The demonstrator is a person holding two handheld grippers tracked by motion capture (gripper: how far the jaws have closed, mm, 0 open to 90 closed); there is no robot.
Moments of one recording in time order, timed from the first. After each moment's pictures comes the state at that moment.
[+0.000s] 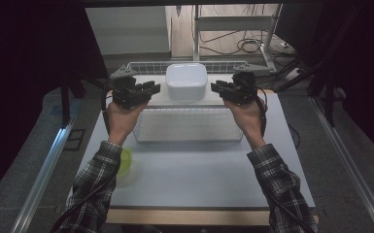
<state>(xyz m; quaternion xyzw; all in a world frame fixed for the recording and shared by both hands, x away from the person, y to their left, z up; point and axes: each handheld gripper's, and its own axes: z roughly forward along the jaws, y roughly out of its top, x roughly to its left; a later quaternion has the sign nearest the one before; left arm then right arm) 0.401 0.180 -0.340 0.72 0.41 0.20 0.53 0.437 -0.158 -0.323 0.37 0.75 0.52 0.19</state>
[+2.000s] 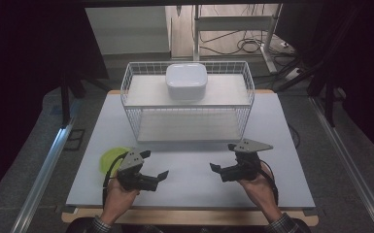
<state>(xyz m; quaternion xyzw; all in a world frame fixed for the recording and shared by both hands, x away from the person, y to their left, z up) 0.263 0.160 -0.487 0.79 0.34 0.17 0.49 0.314 -0.193 -0.461 0.30 0.81 0.48 0.15</state>
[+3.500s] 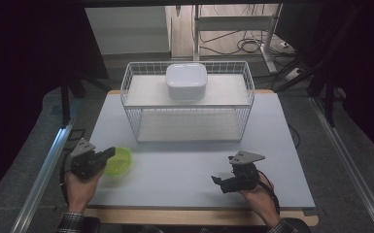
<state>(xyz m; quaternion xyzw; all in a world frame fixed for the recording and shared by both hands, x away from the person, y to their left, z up) 0.274 0.293 -0.486 0.71 0.50 0.23 0.43 0.304 -0.194 -0.496 0.30 0.85 0.41 0.15</state>
